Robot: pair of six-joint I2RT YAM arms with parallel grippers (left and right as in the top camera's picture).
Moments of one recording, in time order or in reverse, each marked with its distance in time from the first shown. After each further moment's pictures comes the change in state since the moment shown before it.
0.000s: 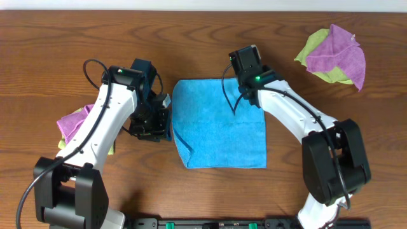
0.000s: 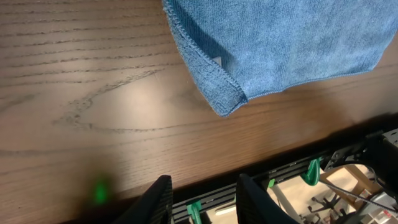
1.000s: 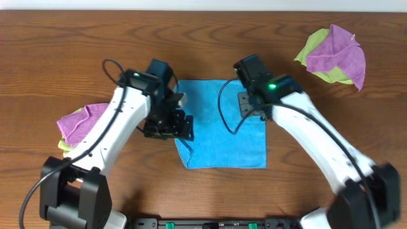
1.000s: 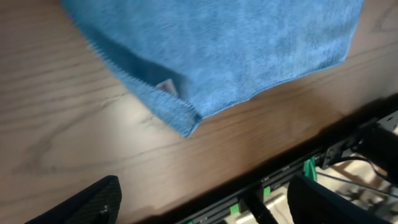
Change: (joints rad) left arm -0.132 0.000 0.002 0.108 0.040 0.006; right arm 0.050 -0.293 0.001 -0.489 -0.364 0.325
